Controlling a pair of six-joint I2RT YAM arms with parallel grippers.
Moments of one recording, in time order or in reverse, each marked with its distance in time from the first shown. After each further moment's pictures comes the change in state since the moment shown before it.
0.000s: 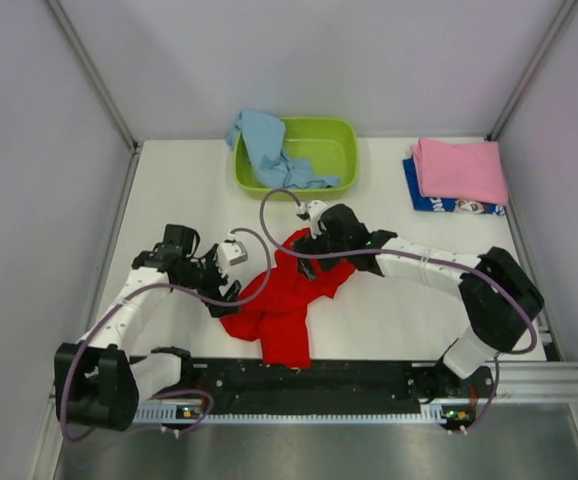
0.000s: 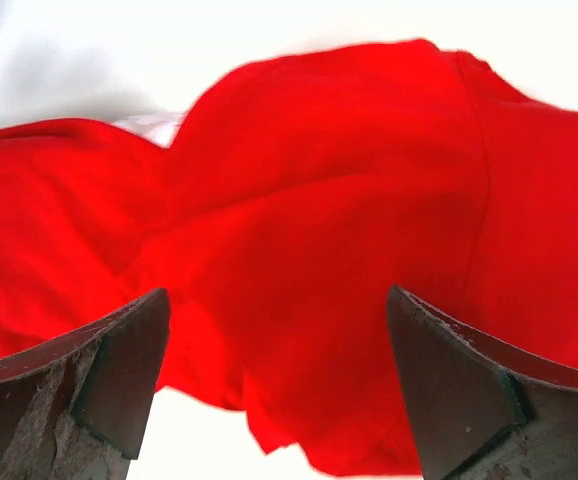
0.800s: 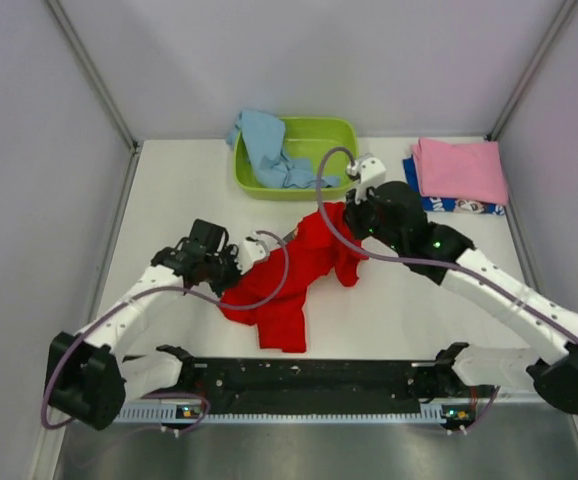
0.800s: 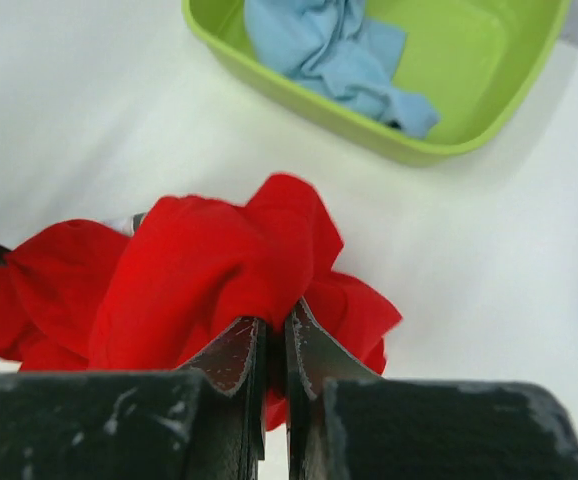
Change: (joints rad) left arm -0.266 0.050 0.008 0.138 -0.338 -0.109; right arm -0.008 -0.353 0.089 -0.144 0.316 0.012
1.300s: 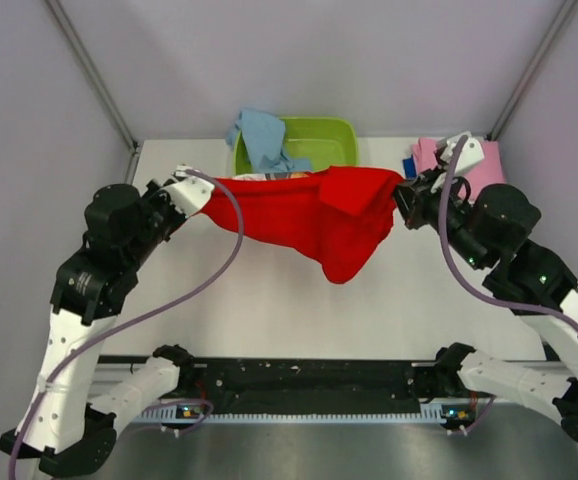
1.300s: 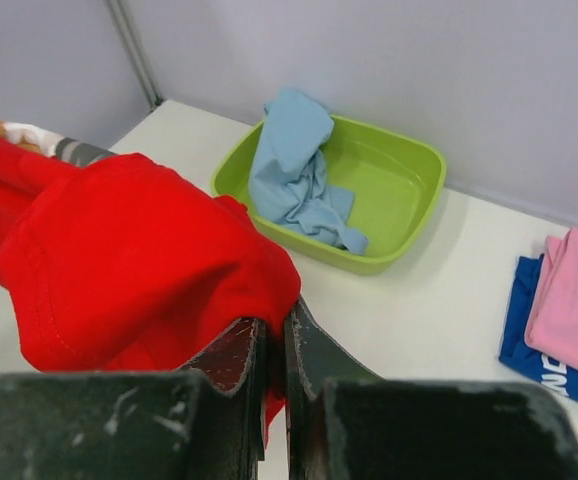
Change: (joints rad) left arm 0.032 -0.282 0.650 -0.151 -0.464 0.044; right arm -0.009 -0.332 0.263 -0.198 0.057 -0.047
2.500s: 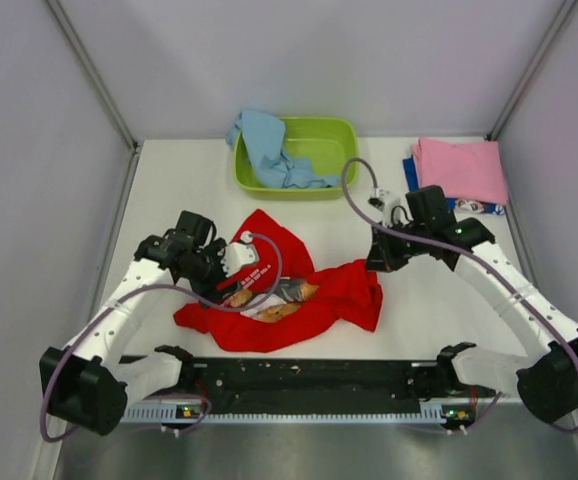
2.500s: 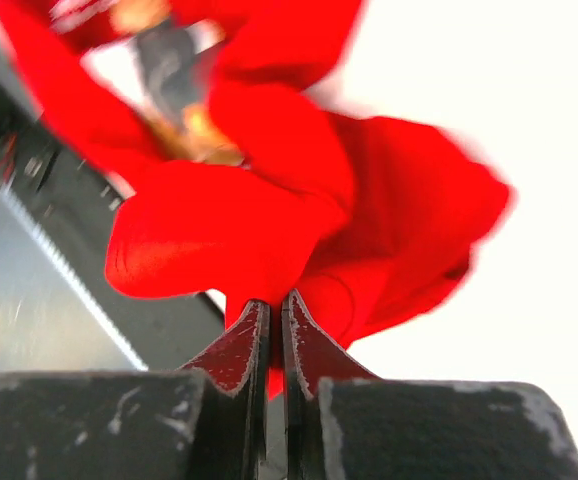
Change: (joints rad) left arm 0.026 0.215 -0.430 -0.223 0.363 0.119; right arm -0.268 0.270 -0.320 -0.289 -0.799 -0.061
